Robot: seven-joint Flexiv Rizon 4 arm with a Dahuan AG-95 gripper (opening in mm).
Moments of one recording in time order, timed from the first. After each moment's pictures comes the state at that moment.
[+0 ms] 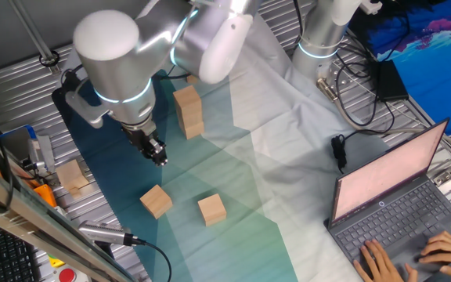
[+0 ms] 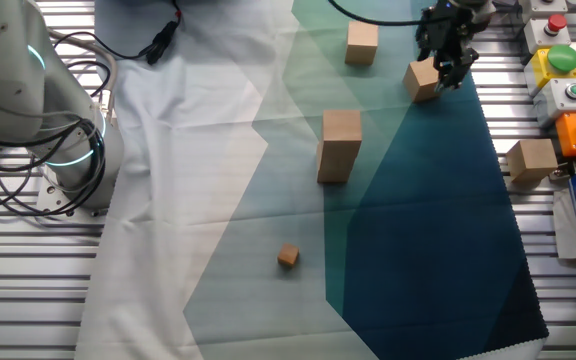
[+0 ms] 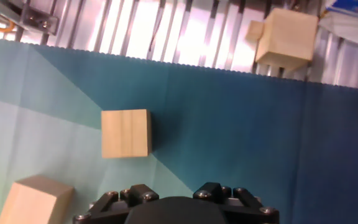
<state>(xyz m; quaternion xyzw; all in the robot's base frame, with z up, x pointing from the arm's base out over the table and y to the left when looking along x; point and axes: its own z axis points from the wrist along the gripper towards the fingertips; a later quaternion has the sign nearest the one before) 0.603 0.115 0.155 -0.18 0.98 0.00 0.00</state>
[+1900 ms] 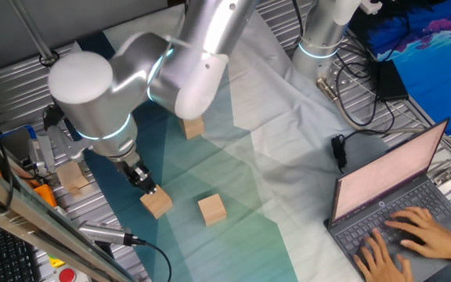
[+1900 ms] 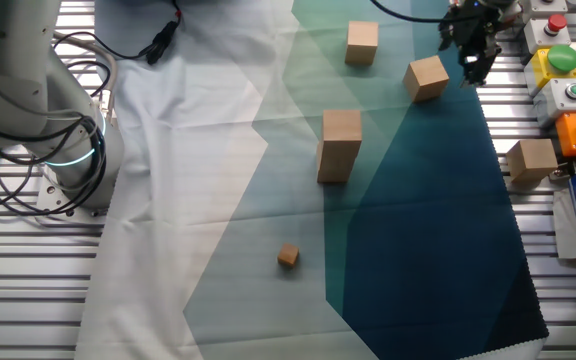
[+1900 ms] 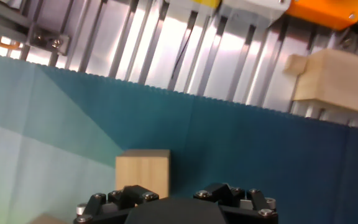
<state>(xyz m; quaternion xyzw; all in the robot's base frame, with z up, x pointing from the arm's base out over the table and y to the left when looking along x) 0.658 0.158 0.112 -0.16 0.99 0.02 0.00</state>
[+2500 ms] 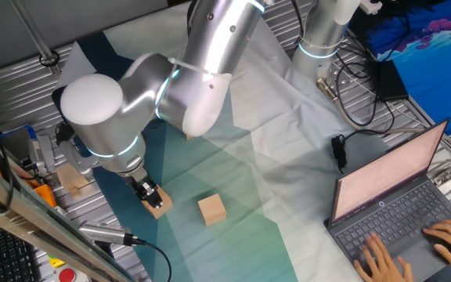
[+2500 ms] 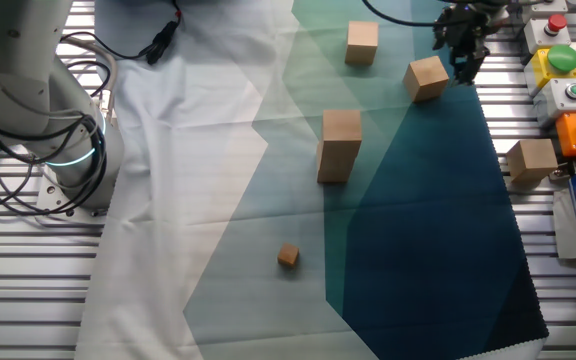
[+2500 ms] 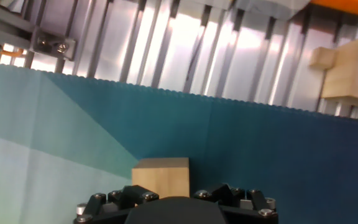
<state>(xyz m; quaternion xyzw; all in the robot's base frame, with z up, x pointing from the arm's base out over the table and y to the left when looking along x) 0.653 0.181 0.085 -0.14 0.99 0.02 0.00</state>
